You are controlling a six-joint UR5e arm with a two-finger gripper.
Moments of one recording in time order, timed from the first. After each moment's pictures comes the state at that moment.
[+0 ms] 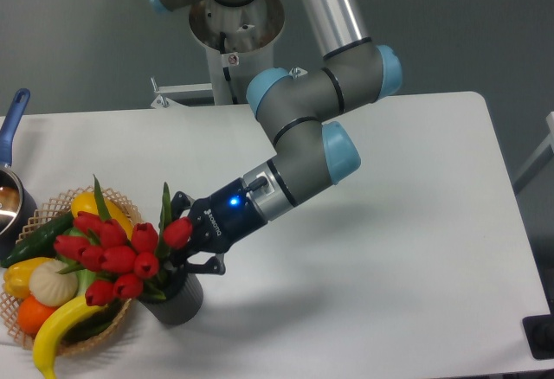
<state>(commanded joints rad) 2.46 -1.97 -1.68 -0.99 0.27 1.38</state>
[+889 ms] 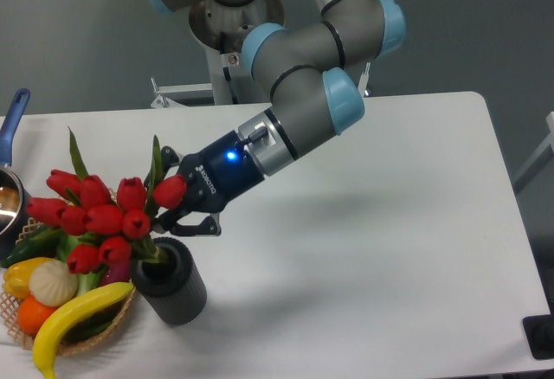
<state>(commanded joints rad) 2.48 -1.85 -1.66 -0.99 0.22 1.21</state>
